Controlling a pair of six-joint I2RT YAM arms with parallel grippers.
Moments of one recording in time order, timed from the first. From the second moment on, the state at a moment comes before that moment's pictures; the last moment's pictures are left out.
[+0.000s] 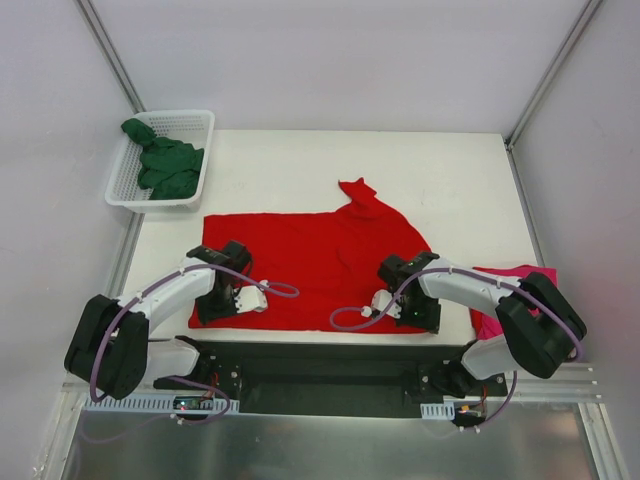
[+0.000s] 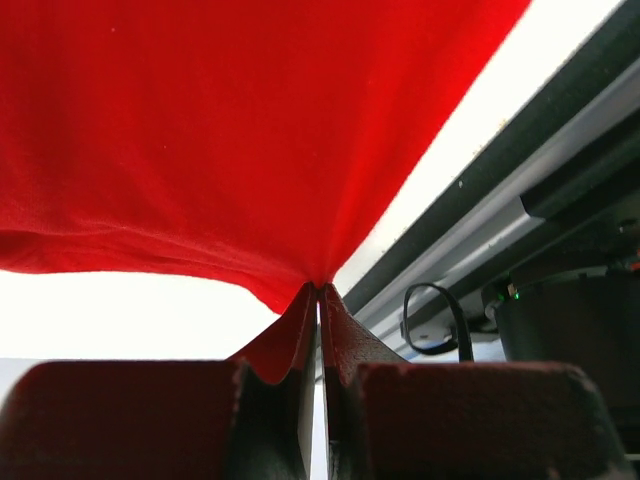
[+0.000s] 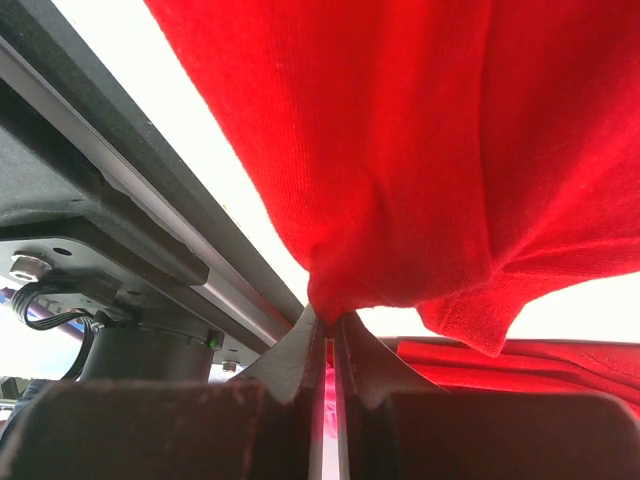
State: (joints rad) left arm -0.43 1.24 0.62 -1.10 -0.09 0.83; right arm 0.75 1.43 0.71 -1.07 0.06 -0.63
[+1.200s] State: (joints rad) left arm -0.35 1.30 0.81 -1.21 -0.09 0.95; right arm 0.71 1.34 0.78 -1.12 0.20 -0.64
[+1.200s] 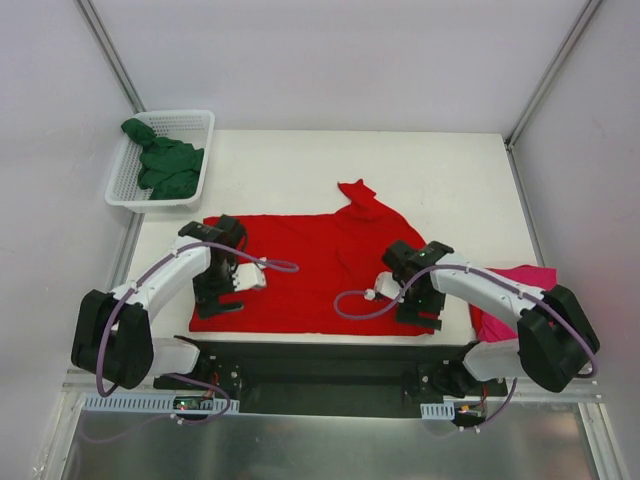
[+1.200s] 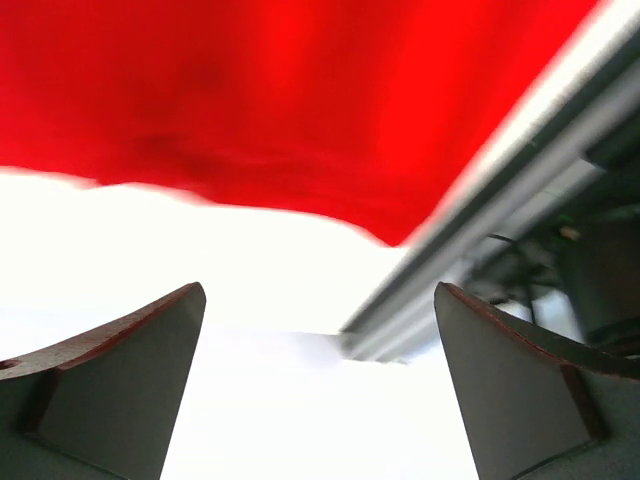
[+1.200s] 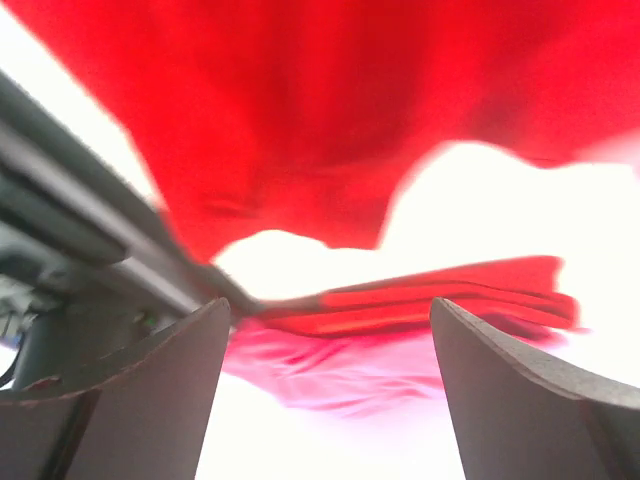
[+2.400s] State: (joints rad) left arm -0.35 1.85 1.19 -0.84 -0.11 0.82; right arm 0.54 1.81 1.14 -0.84 0.20 -0.62
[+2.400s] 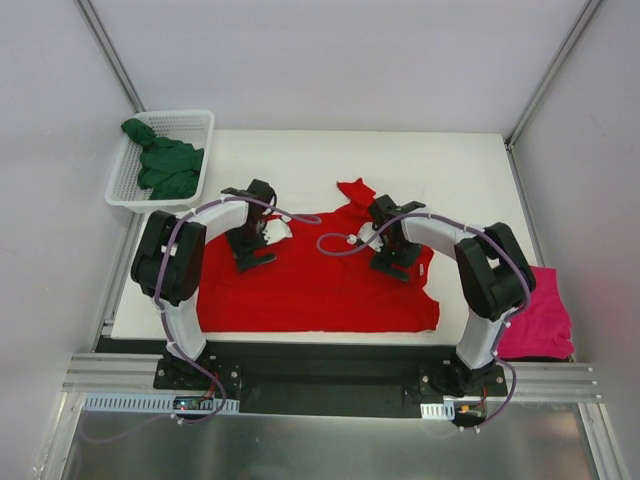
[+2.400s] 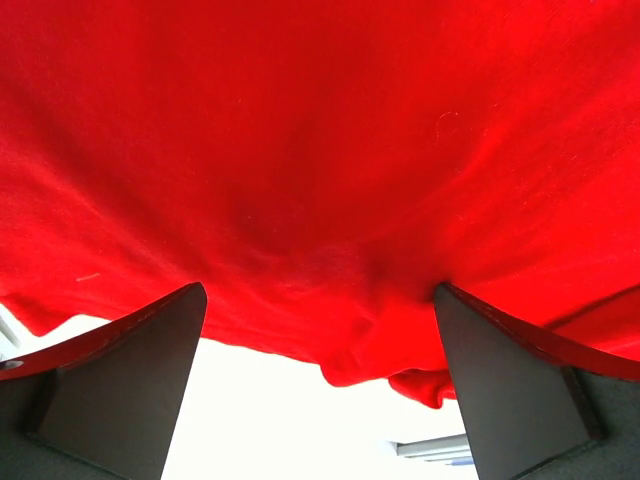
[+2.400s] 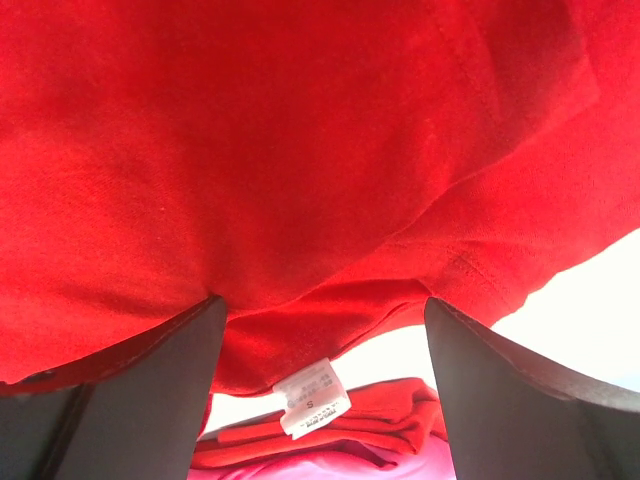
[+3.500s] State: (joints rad) left arm -0.21 1.77 1.35 -0.73 -0.25 0.82; right arm 0.46 1.94 1.73 -0.86 0.22 -0.64
